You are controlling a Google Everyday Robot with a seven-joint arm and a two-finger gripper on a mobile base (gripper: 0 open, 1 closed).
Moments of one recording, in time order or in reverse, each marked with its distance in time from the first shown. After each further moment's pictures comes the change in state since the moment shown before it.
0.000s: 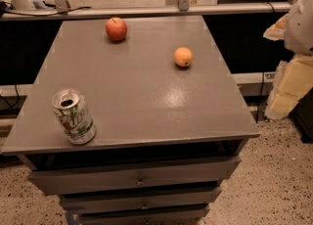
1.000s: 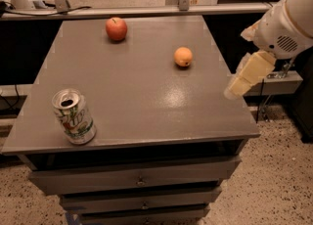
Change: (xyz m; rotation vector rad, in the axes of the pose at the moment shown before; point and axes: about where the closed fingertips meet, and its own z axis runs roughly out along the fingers) arm -0.035 -0.049 0.053 0.011 -0.249 0.151
